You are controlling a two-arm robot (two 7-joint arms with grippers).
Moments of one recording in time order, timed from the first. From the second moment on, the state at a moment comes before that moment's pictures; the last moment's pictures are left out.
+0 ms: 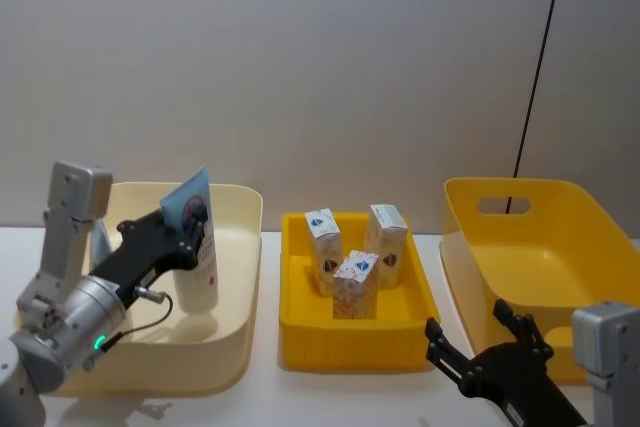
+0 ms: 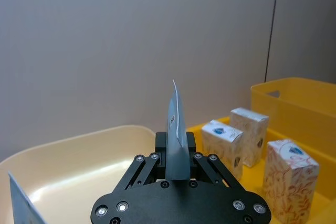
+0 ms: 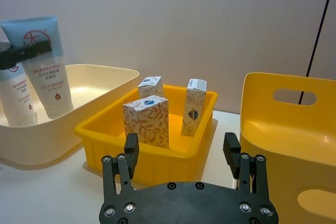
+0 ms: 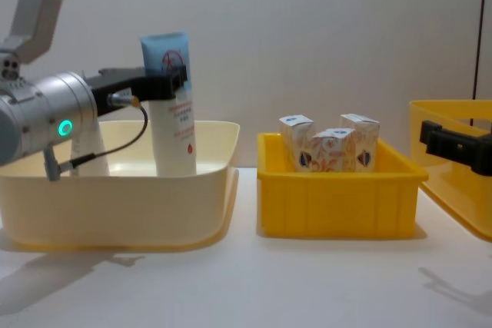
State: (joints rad) left arm -0.53 0.23 0.32 -1.24 -0.39 -0.03 -0.31; right arm -0.01 0.34 -0.23 -1.77 0.29 0.03 0.07
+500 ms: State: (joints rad) left arm -0.55 0.25 0.30 -1.27 -0.47 -0.13 -0.48; right arm -0.01 0.34 -0.23 -1.77 0.29 0.03 0.07
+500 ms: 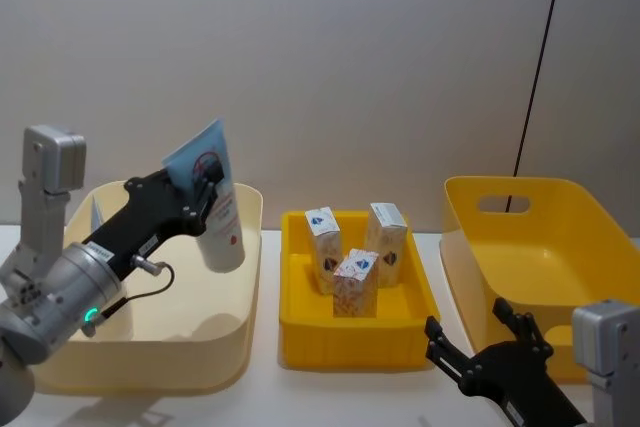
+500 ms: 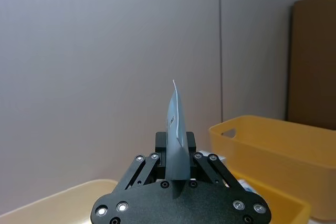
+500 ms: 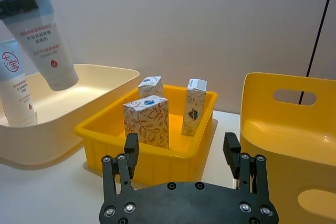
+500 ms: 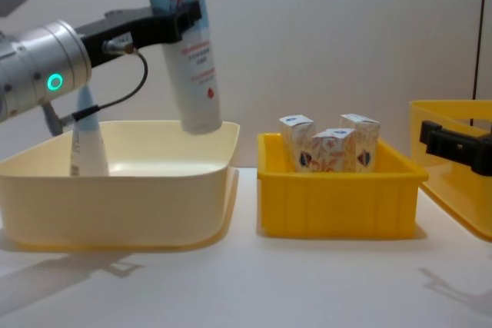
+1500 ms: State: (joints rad) left arm -0.65 0.21 0.41 -1.23 -0.66 -0.05 -0.81; right arm -0.01 0.34 -0.23 -1.77 0.29 0.03 0.07
